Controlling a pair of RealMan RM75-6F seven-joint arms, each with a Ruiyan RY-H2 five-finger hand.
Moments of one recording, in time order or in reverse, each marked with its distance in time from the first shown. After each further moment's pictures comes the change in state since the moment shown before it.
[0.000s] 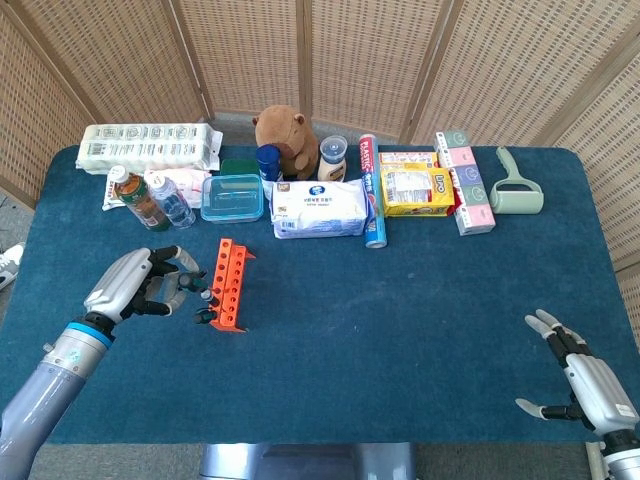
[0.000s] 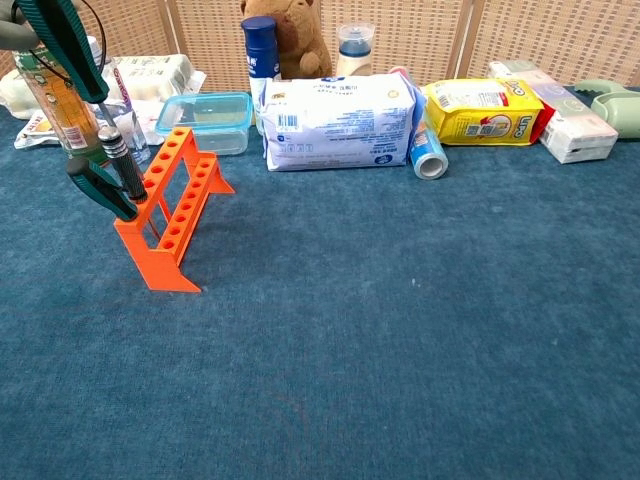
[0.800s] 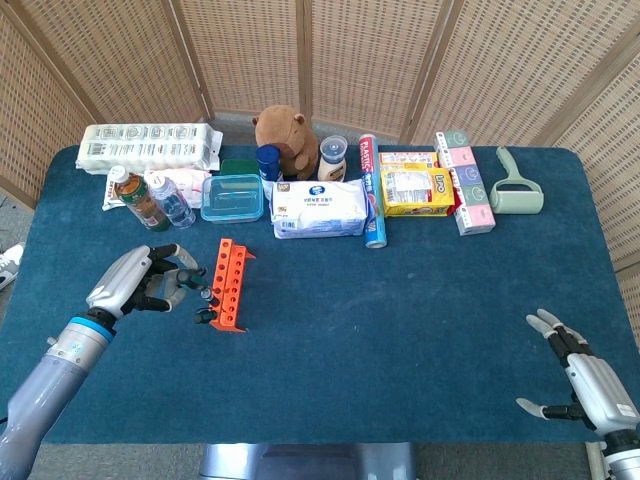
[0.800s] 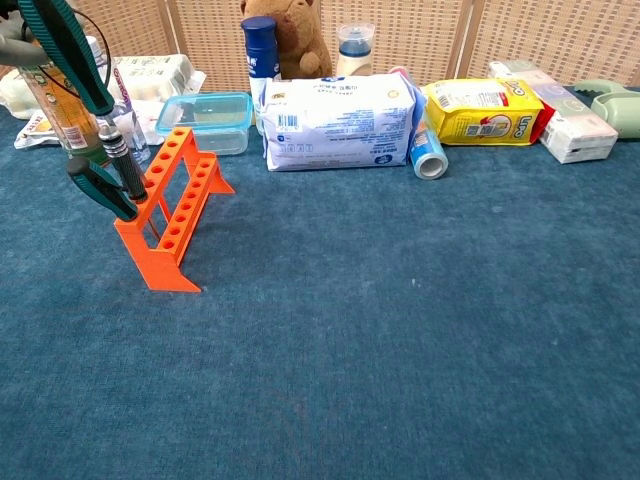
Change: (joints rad) left arm -0.005 -0.034 0.008 0.073 0.005 -0.043 -0.055; right arm -0.001 0.001 0.000 0.001 0.001 0.002 0.003
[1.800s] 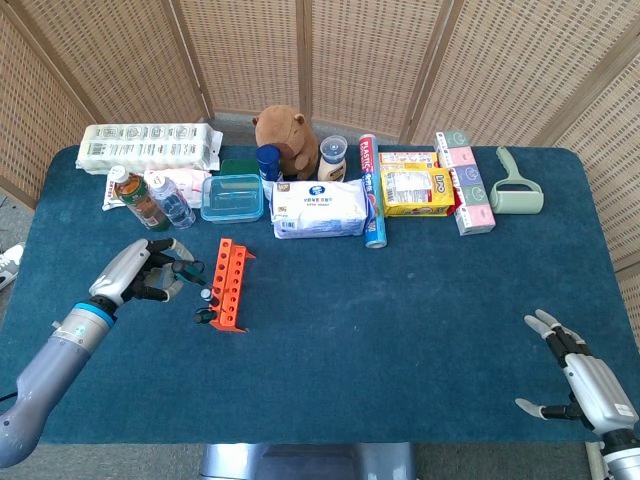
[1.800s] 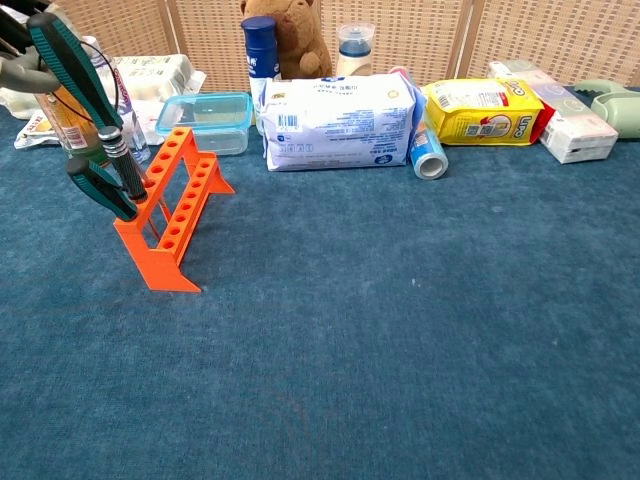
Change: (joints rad) left arm -0.012 -0.069 0.004 0.177 0.003 -0.116 -0.107; right arm 0.003 -0.004 0.000 -0.001 0.006 -0.009 -0.011
